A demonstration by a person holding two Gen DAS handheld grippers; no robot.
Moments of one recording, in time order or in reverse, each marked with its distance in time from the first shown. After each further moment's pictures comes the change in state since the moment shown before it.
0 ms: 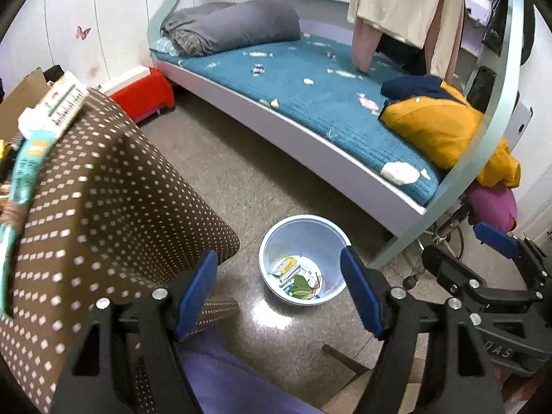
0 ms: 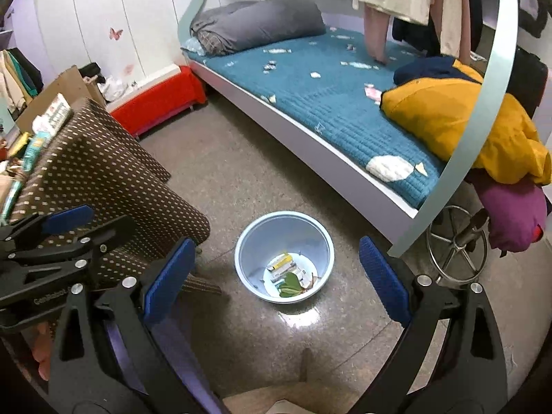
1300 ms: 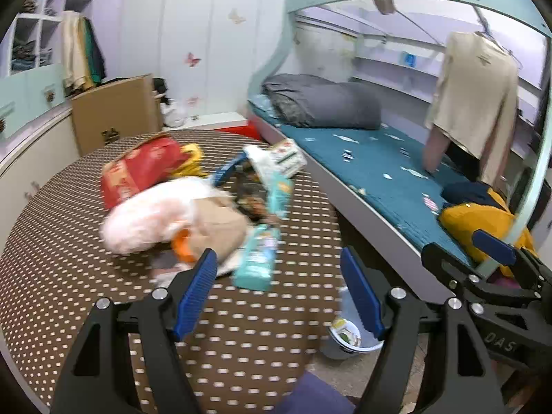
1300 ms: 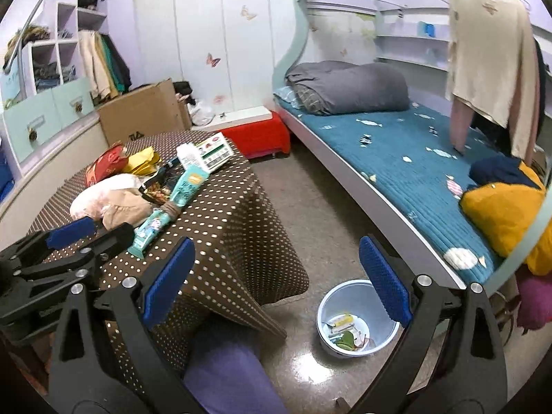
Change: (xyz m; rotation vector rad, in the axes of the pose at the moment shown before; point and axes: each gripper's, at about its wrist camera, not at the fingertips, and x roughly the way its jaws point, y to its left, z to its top) left arm -0.155 0.128 -0.047 -0.279 -0.313 0.230; right arm -0.073 0.161 0.026 -0.249 -0.214 0.235
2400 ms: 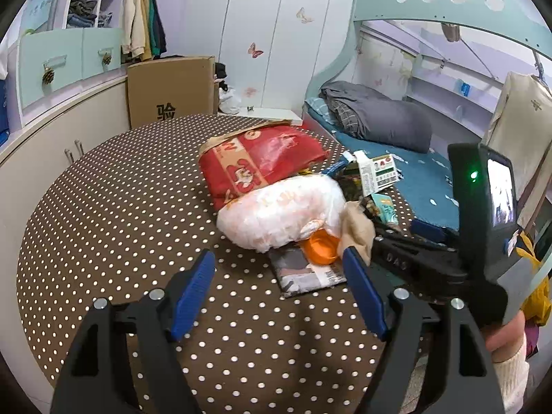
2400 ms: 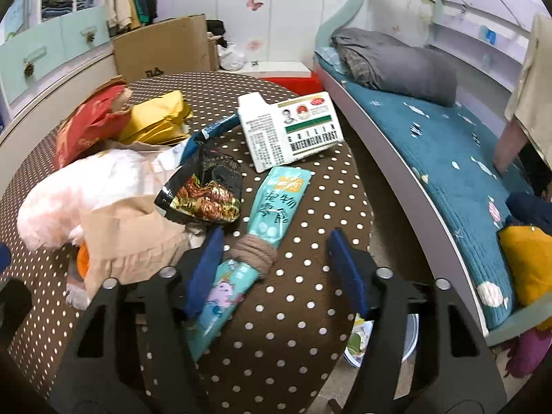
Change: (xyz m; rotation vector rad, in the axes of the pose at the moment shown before) left arm -0.004 0.090 -0.004 -0.168 -0.005 0.123; right arm 0.131 0.105 0.031 -0.181 0.198 0.045
